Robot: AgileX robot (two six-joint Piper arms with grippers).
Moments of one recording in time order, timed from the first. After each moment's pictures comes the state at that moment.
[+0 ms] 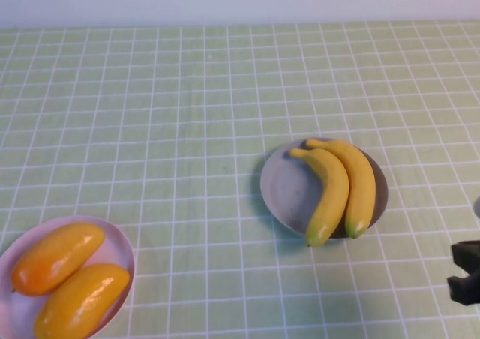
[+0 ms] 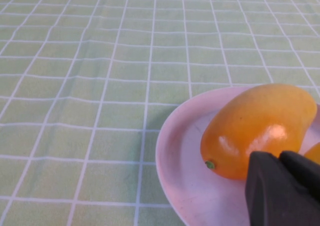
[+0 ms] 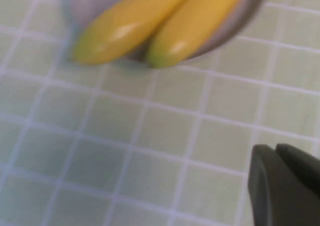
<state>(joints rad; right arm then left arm) 0.48 0.95 -0.53 -0.04 0.47 0.18 0.01 -0.01 0.03 0.02 0.37 -0.06</state>
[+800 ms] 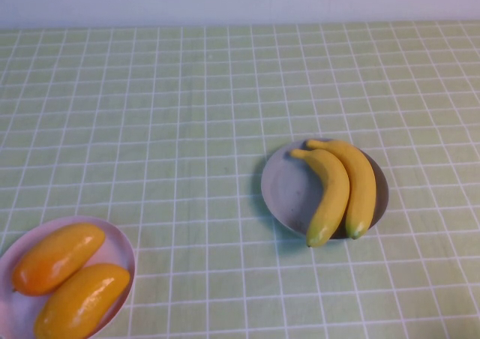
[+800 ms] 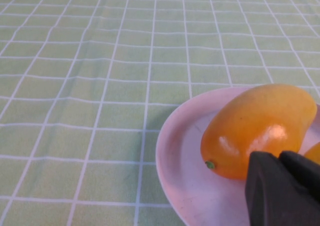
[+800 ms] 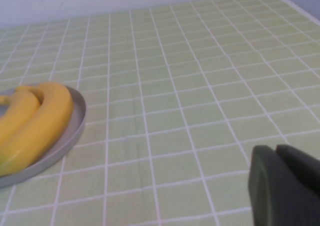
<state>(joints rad) 0.00 0.00 0.02 -0.03 0.29 0.18 0.01 -0.01 0.03 0.02 0.37 -0.06</state>
